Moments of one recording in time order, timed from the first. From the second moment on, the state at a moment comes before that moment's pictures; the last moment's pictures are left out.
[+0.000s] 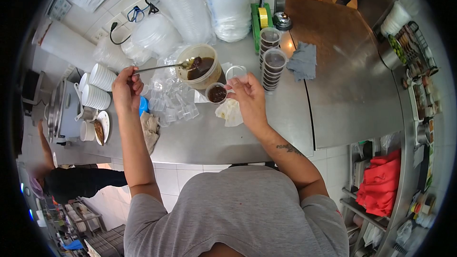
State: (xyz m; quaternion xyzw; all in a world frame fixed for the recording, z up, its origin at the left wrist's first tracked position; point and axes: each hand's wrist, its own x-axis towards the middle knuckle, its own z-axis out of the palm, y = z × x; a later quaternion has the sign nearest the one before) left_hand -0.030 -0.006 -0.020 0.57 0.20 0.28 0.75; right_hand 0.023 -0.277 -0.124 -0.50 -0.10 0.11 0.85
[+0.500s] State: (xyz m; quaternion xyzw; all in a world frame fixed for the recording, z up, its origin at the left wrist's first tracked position) left_hand -0.019 -0.069 -0.072 0.77 0.17 0.25 0.56; right_hand -0.023 -0.344 -0.217 -0.62 -0.01 0.10 0.77
